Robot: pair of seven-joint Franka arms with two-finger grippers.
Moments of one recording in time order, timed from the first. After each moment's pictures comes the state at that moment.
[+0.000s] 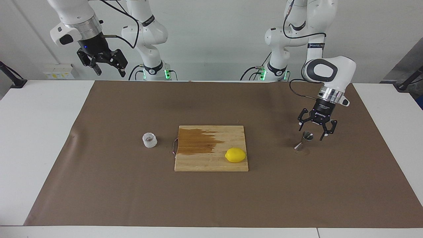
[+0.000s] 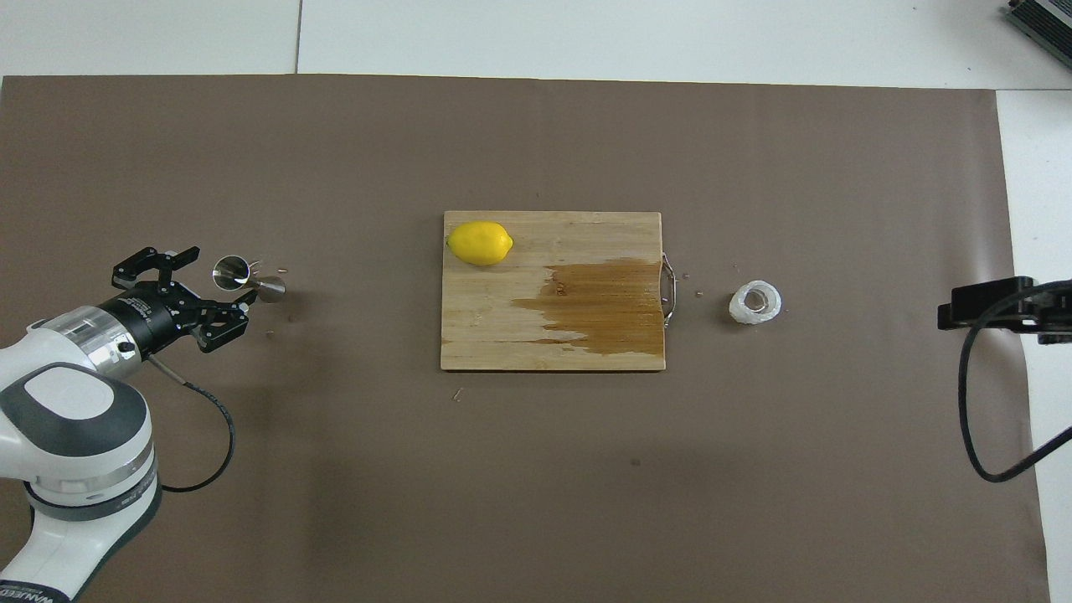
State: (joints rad) left arm -0.05 -0.04 -0.03 -2.39 -1.28 2.80 -1.33; right arm 0.05 -0.16 -0.06 -1.67 0.04 1.52 0.15
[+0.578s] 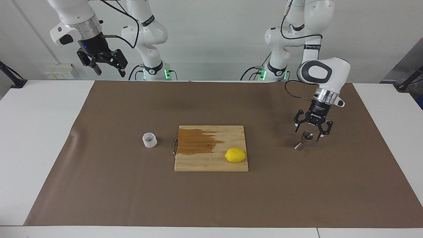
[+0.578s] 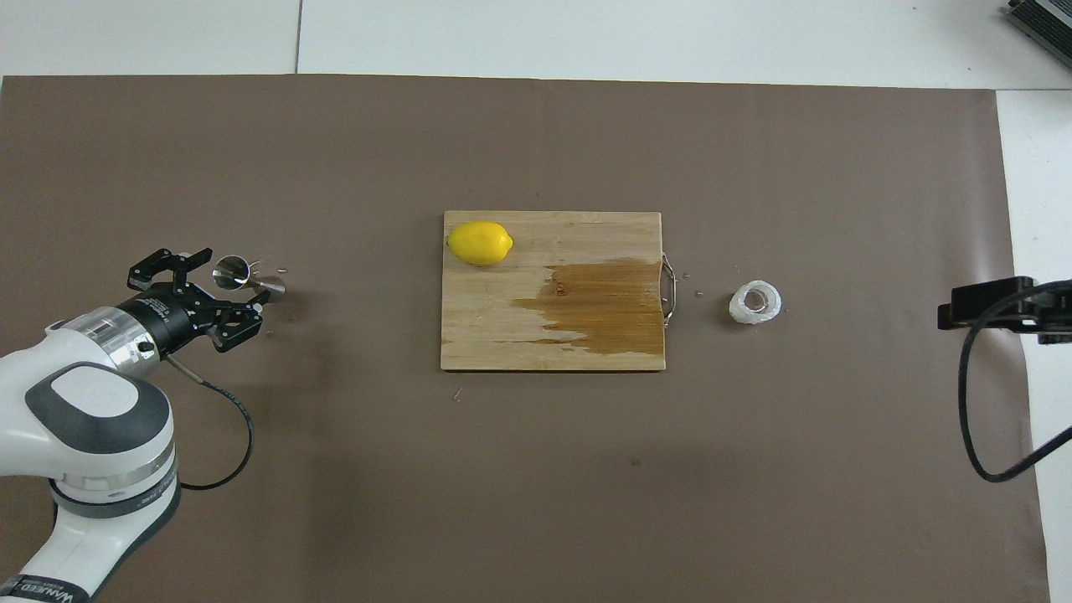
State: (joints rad) left arm -0.08 -0.02 -0.03 -2.39 -1.30 2.84 -1.33; right arm 0.05 -0.16 -0.06 -1.67 0.04 1.52 0.15
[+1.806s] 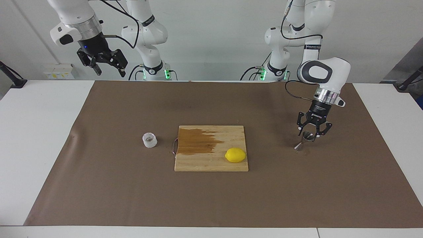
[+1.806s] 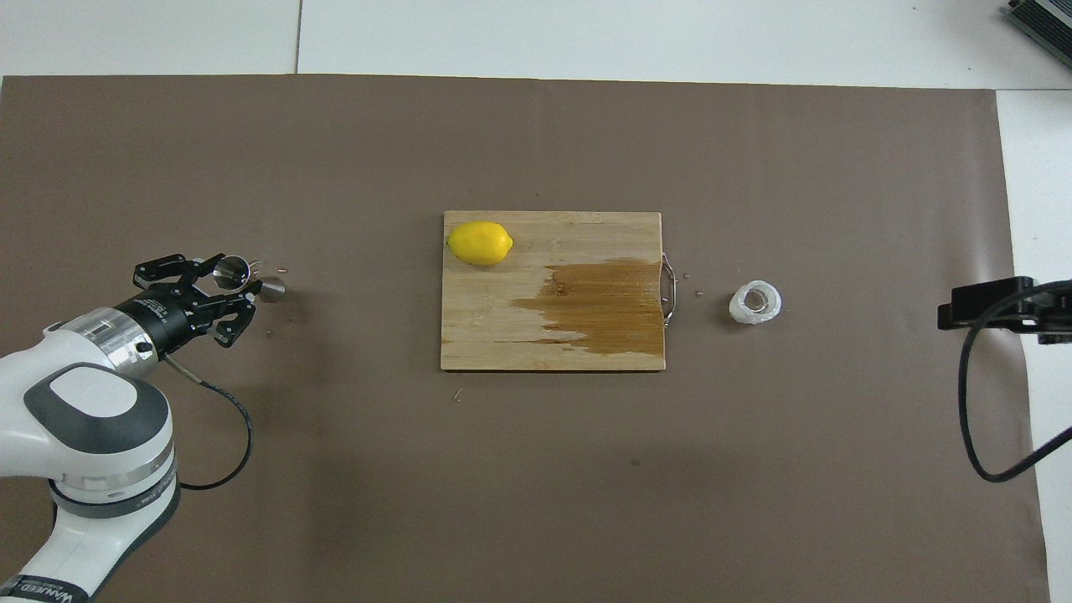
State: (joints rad) left arm -0.08 -0.02 -0.02 -2.39 -1.30 2.85 -1.33; right arm 0.05 -0.16 -0.06 -1.67 0.04 1.52 0.15
